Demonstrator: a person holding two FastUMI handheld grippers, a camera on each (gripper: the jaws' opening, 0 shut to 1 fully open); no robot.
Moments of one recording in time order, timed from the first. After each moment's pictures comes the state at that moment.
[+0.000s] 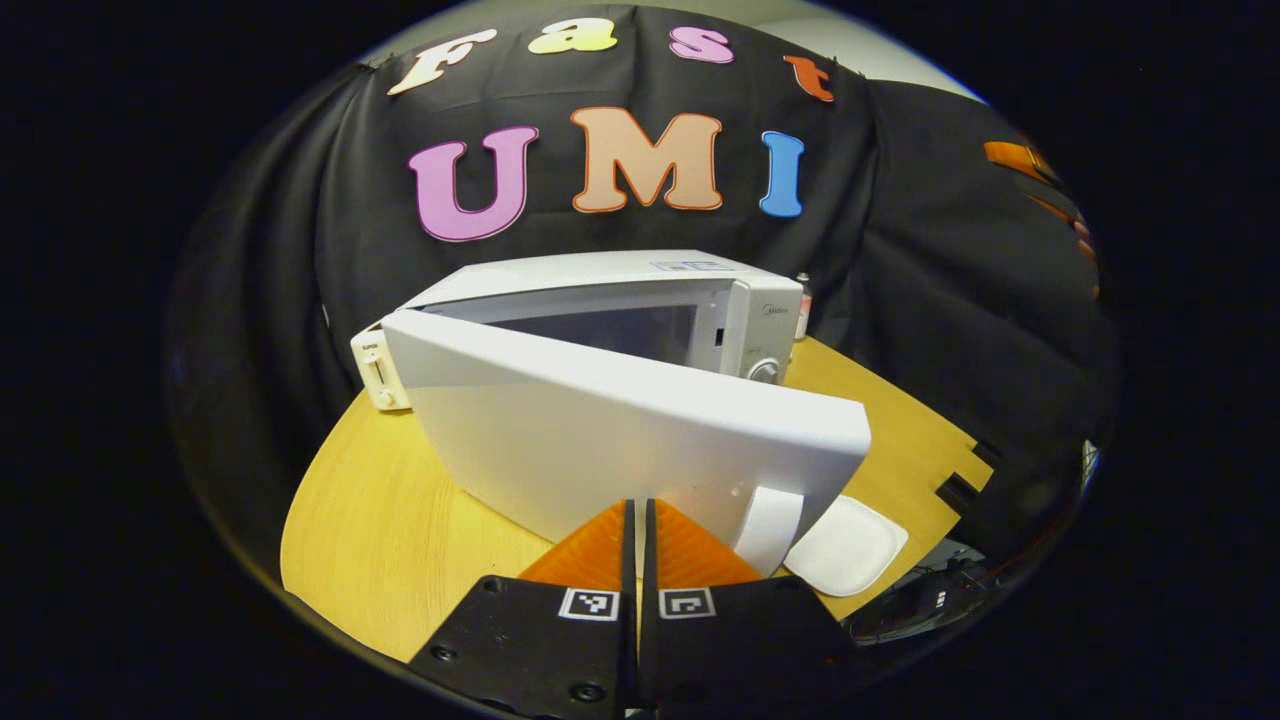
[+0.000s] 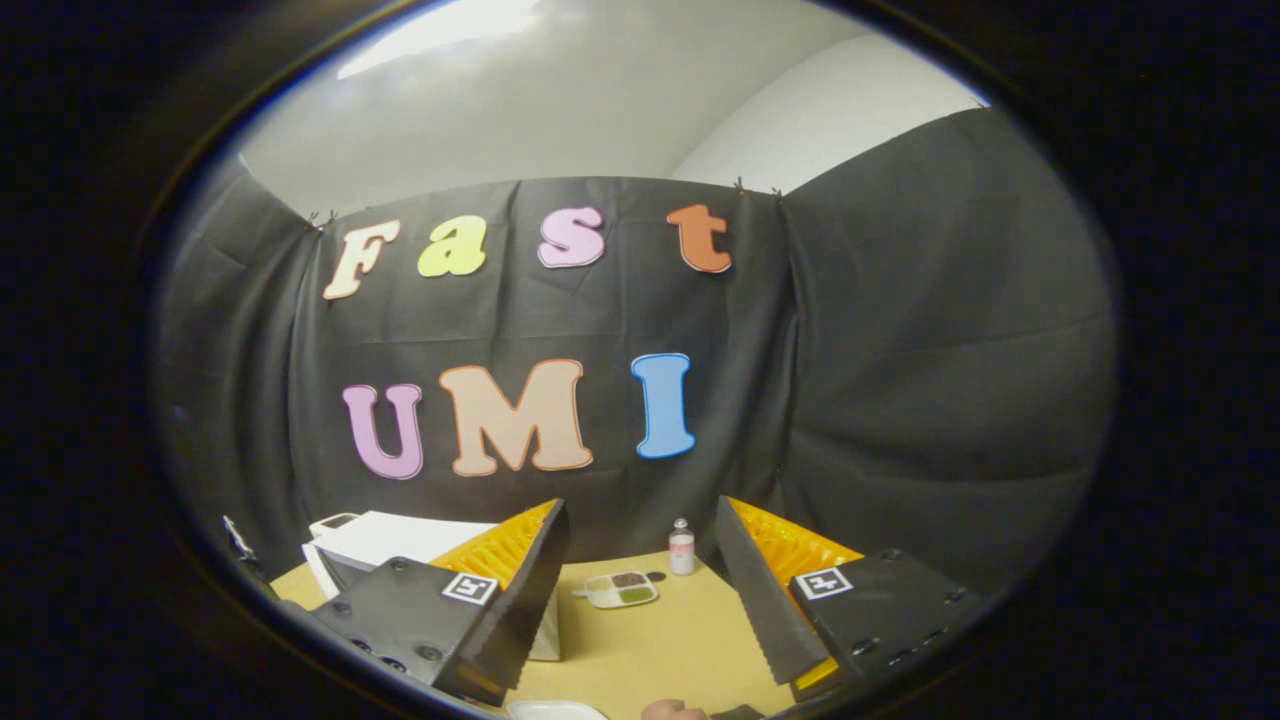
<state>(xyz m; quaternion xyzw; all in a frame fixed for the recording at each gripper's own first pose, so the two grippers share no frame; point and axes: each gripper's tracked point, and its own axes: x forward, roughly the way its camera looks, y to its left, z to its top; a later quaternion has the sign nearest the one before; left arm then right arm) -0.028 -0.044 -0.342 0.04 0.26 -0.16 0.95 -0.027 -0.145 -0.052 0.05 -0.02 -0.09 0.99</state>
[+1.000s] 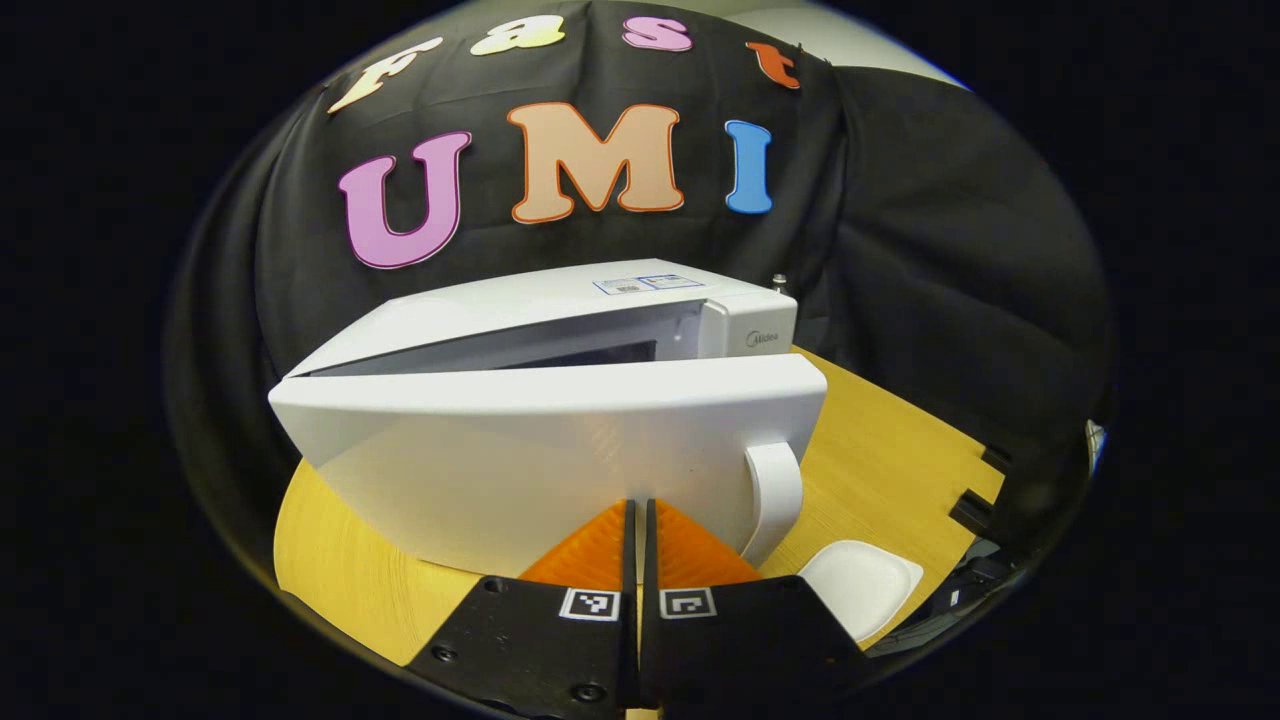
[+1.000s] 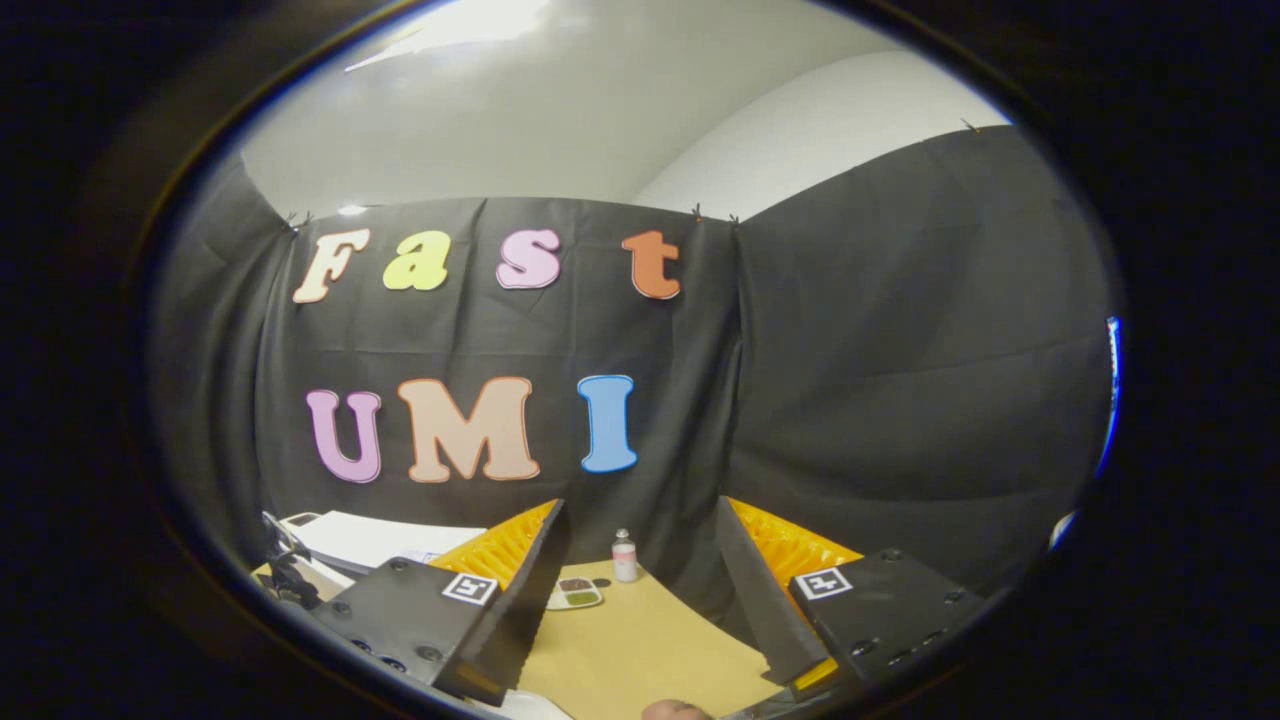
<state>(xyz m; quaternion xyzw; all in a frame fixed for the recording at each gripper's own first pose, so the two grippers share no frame) 0.055 -0.091 -0.352 0.06 0.25 -0.20 0.95 -0.086 -0.192 -0.024 0.03 -0.04 -0.15 0.99</state>
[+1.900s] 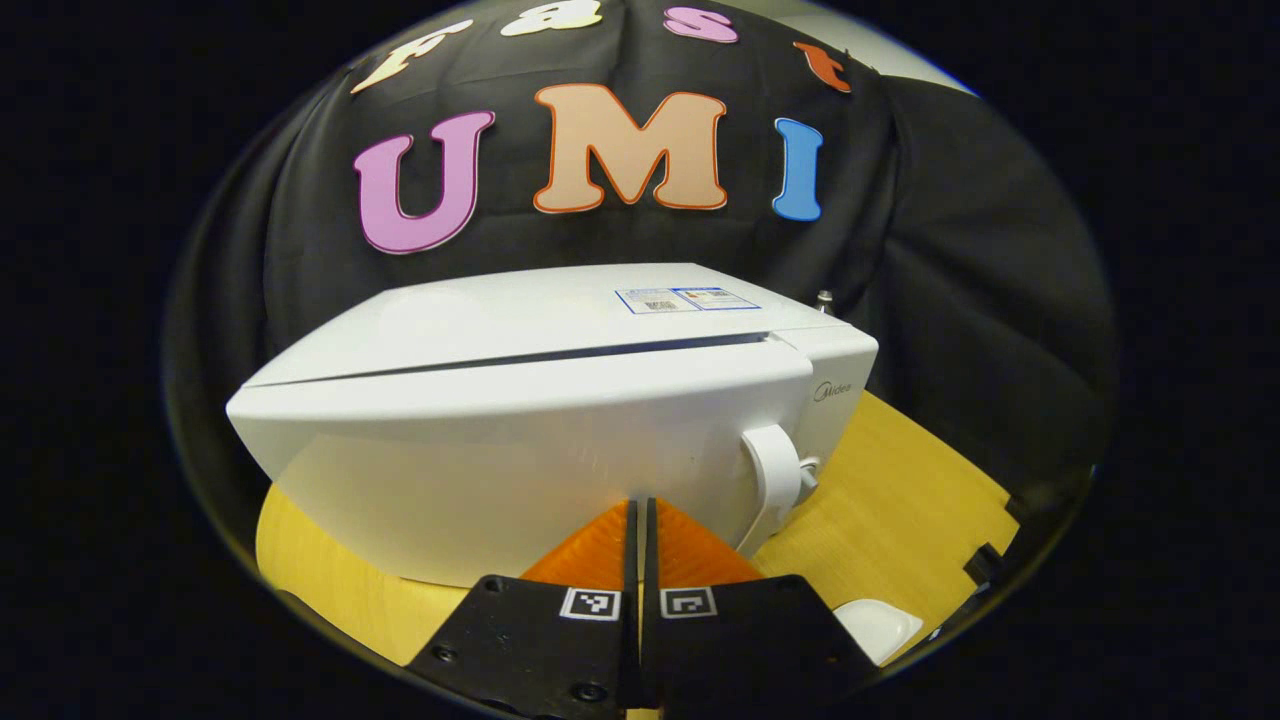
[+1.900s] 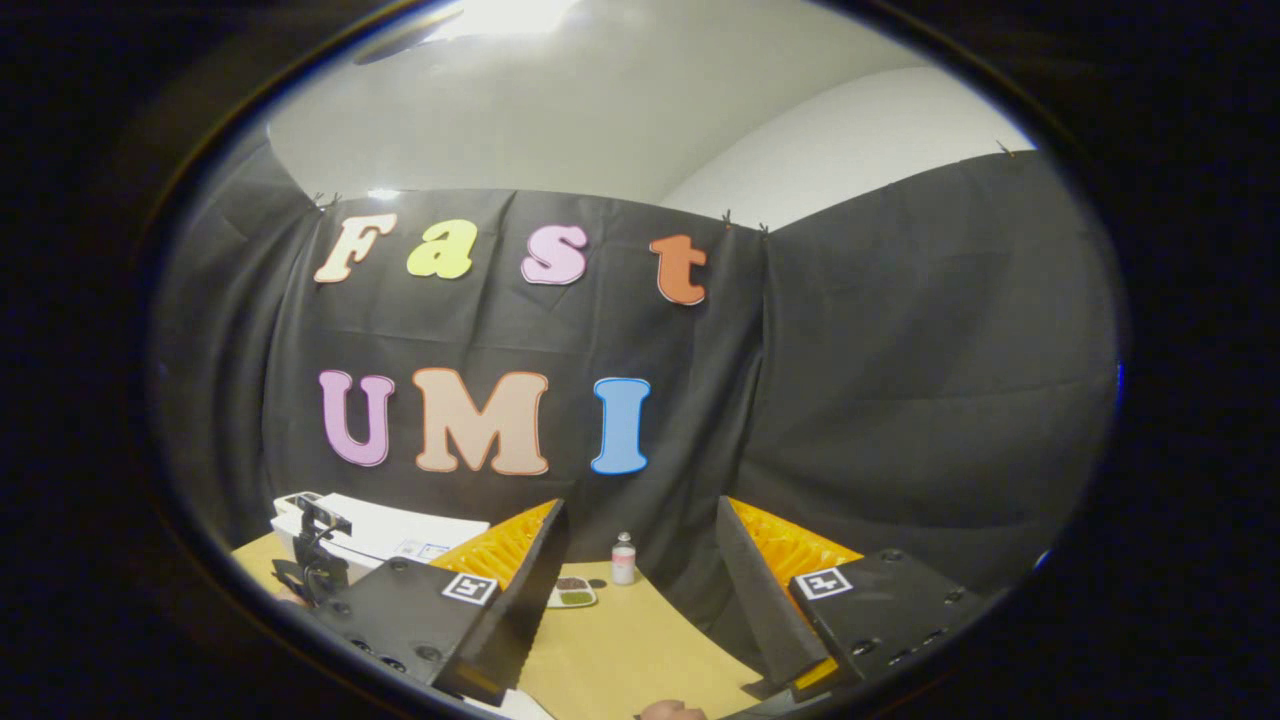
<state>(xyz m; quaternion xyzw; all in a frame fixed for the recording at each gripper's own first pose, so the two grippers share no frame) 0.115 -0.107 -0.363 0.02 0.26 -0.16 0.95 -0.072 -0.184 -0.012 -0.01 -0.03 -0.13 0.99</state>
